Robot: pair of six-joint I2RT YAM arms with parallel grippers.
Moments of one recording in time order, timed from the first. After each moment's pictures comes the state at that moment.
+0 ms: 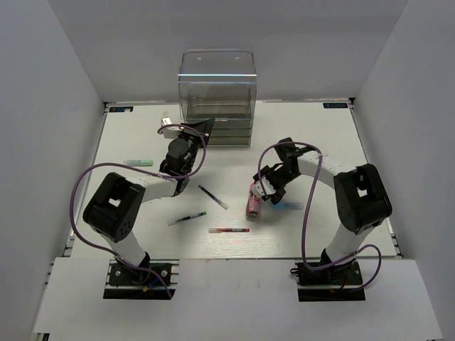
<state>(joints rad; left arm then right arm) -0.51 1.68 0.80 1.02 -0.25 -1.26 0.42 1.73 1.06 -0.72 -0.69 -1.98</state>
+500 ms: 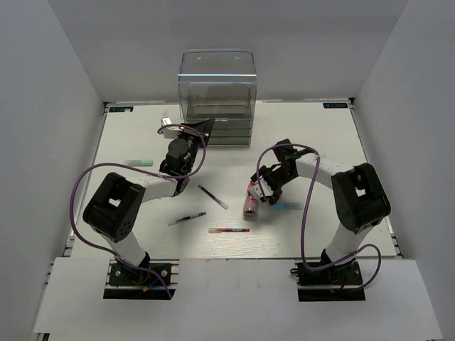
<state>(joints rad) -0.51 1.68 0.79 1.02 -0.25 -1.26 0.44 1.74 1.04 -0.64 -0.71 -1.98</state>
